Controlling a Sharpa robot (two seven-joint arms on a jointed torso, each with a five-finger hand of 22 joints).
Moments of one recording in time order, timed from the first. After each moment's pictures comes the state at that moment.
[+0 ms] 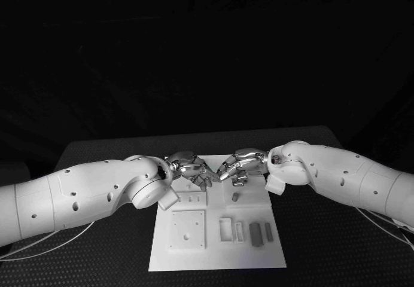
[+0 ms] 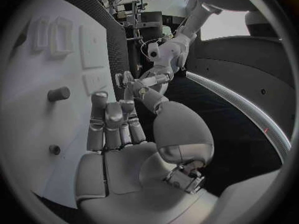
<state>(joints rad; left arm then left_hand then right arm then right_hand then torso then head) 1.32 -0.68 -0.22 1.49 -0.51 -0.17 -0.09 1.02 0.03 0.59 -0.29 0.04 0.98 0.11 0.35 0.54 1.19 0.06 0.24 0.50 1.16 0.04 0.17 1.18 0.01 1.02 -0.06 0.07 0.96 1.23 -0.55 -0.10 1.03 -0.51 0.47 0.09 1.06 0.06 0.58 -0.29 0.05 0.96 0.10 0.32 0.70 0.93 0.01 1.27 0.97 1.12 -0.10 1.48 0.89 0.25 1.05 0.00 0.97 1.31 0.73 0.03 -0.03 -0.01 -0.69</state>
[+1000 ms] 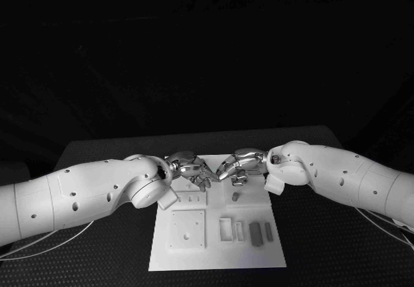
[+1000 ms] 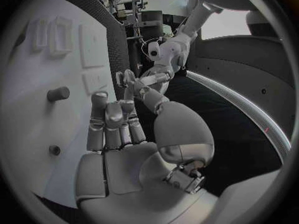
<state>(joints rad) 1.32 -0.68 -0.22 1.49 -0.53 -0.16 -0.09 1.00 0.06 0.61 -0.29 0.09 1.00 0.12 0.36 0.54 1.23 0.05 0.27 0.50 1.18 0.03 0.18 1.20 0.01 1.03 -0.07 0.08 0.97 1.23 -0.55 -0.10 1.04 -0.50 0.46 0.08 1.04 0.05 0.57 -0.29 0.05 0.96 0.10 0.33 0.70 0.93 0.01 1.27 0.96 1.12 -0.10 1.48 0.89 0.25 1.05 0.00 0.97 1.31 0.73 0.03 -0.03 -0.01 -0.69</state>
